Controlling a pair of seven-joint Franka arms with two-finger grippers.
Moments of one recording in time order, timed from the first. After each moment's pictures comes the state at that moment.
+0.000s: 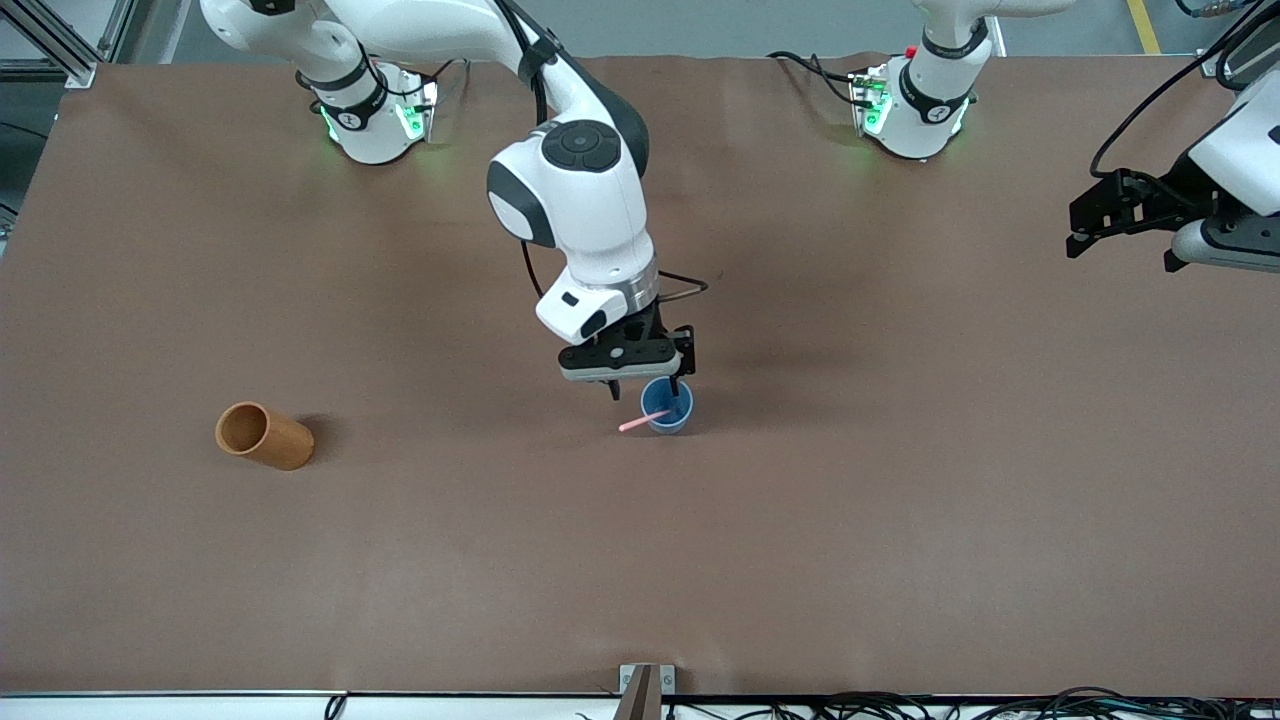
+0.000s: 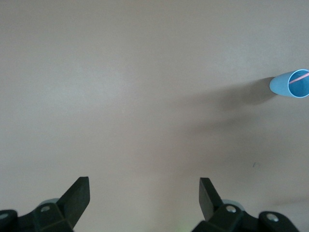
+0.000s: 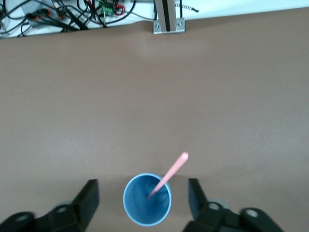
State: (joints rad) left arm -0.07 0.03 -0.05 -1.45 -0.02 1.50 0.05; right arm 0.79 0.60 -0.08 -1.31 -0.12 2.29 0.82
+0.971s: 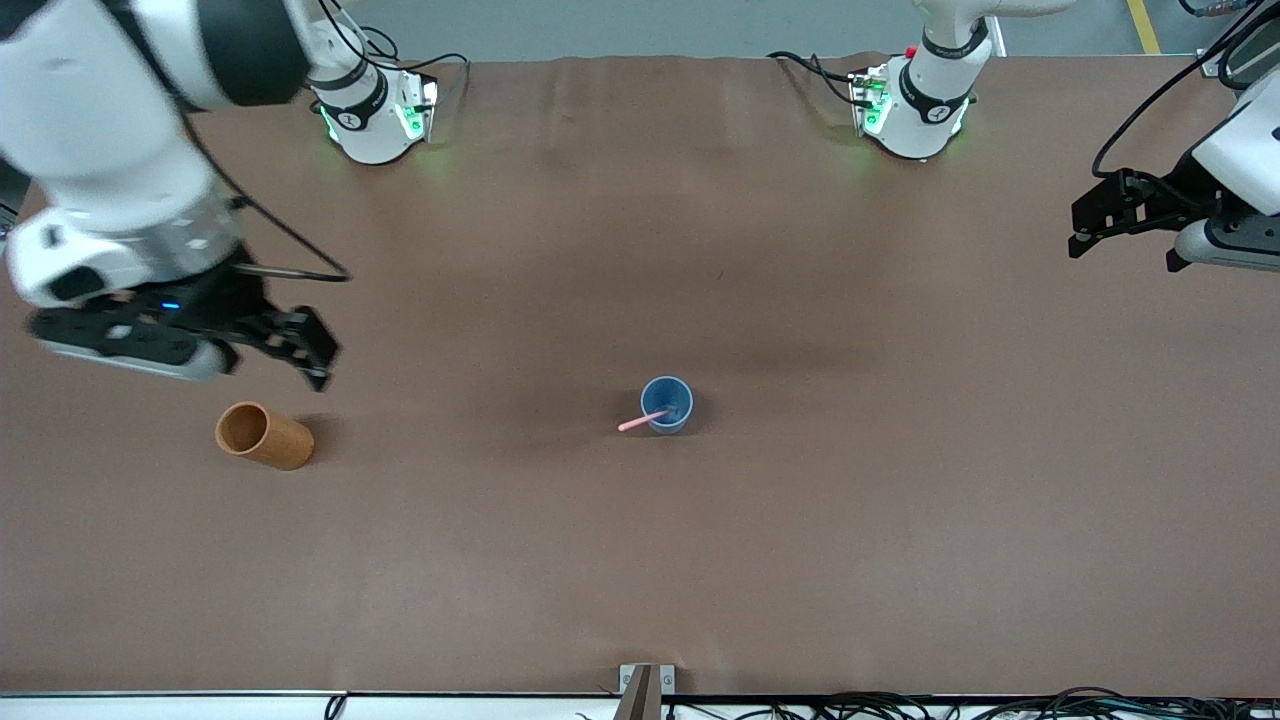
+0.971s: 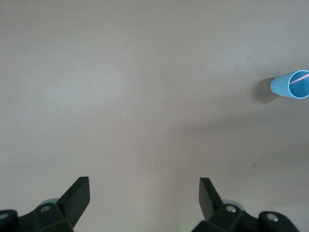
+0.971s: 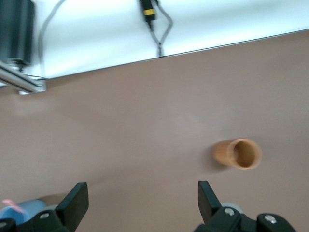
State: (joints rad) left arm -0.07 0.03 -0.05 -1.44 -0.02 1.50 0.05; right arm 0.35 0.22 -0.09 -1.30 -0.12 1.76 0.47
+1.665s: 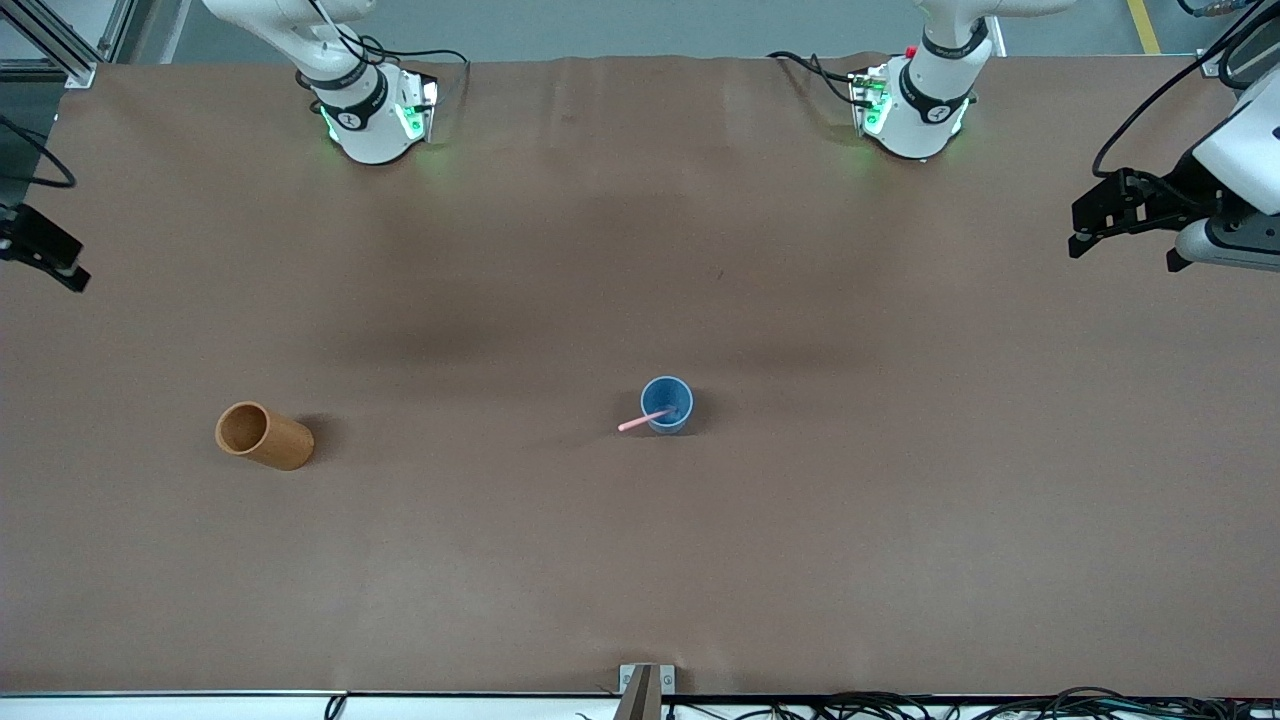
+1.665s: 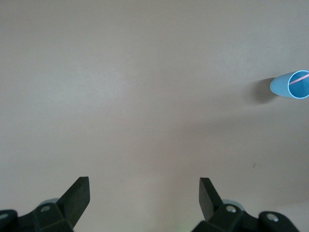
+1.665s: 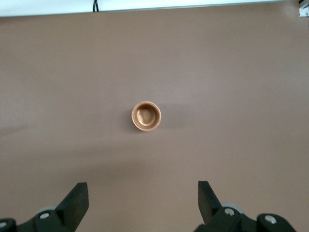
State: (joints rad) left arm -0.07 0.03 -0.05 -1.44 -0.02 1.50 0.05; right arm 0.00 -0.04 -0.09 -1.54 -0.05 1.61 -0.02
